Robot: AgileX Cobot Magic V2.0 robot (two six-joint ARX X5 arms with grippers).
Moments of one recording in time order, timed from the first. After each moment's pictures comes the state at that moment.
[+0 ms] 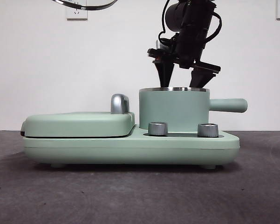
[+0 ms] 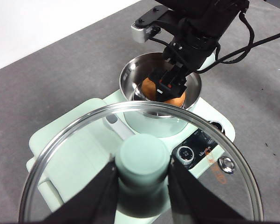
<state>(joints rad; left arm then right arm) -0.52 1.24 1.58 -0.91 0.13 0.12 0.41 2.16 2.14 -1.22 -0.16 0.18</state>
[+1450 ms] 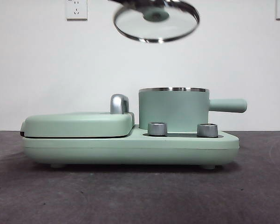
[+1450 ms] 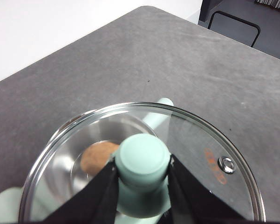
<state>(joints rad) -0.66 1.60 1.58 -0.42 0.23 0.09 0.53 0.49 0.88 -1.08 -0.11 0.19</state>
